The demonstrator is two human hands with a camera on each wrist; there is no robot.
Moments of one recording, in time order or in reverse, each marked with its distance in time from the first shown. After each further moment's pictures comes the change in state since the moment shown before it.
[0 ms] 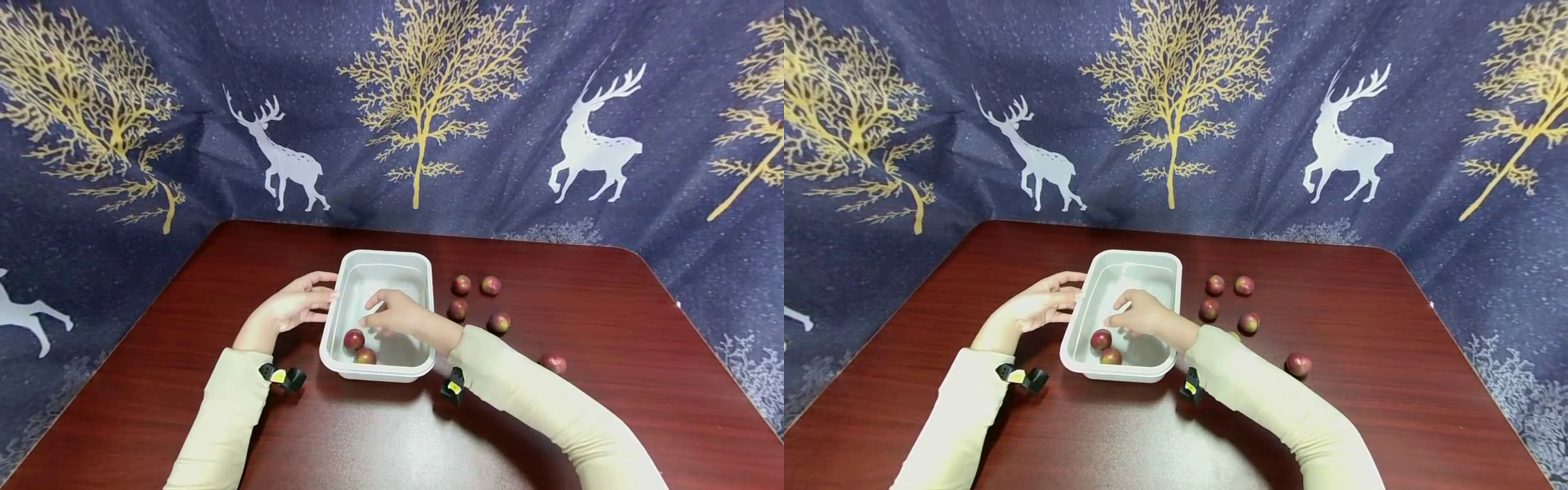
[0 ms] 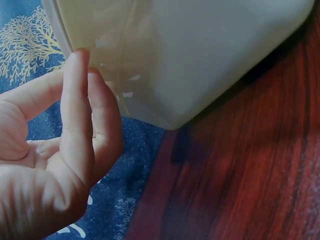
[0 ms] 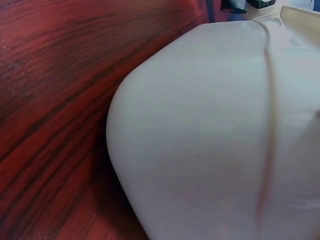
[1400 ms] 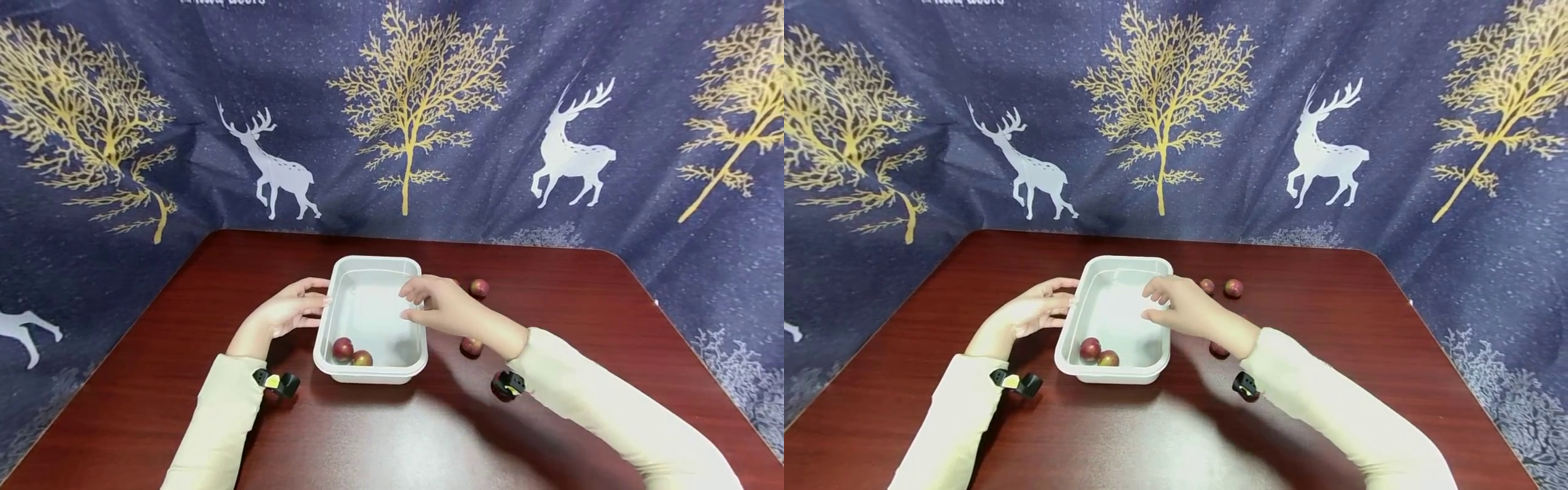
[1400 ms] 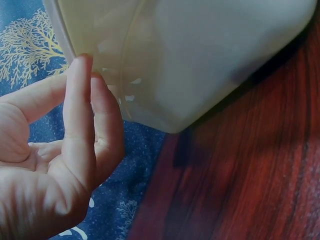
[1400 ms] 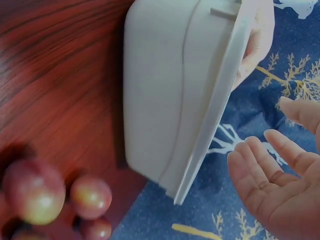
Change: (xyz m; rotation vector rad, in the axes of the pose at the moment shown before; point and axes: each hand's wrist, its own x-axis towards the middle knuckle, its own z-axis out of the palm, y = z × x) left_hand -0.001 -0.001 0.002 0.047 0.012 -0.005; right_hand -0.080 -0.012 -0.068 -0.432 0.155 -0.517
